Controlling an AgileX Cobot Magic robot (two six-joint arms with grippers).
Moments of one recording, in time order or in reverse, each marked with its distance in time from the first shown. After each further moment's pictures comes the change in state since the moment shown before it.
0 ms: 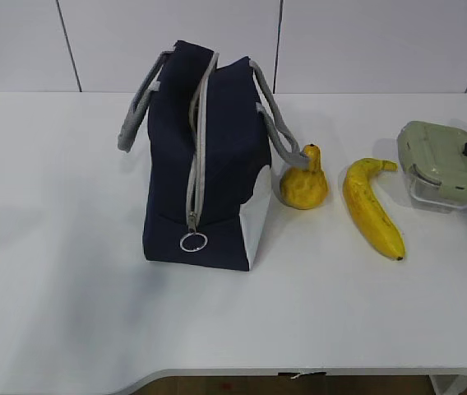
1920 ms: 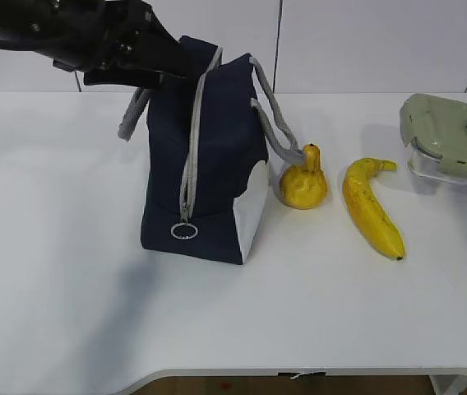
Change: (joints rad) left arm -0.122 0.847 -0.682 -0.424 0.095 0.296; right arm 0.016 -0.076 0.000 0.031 0.006 0.043
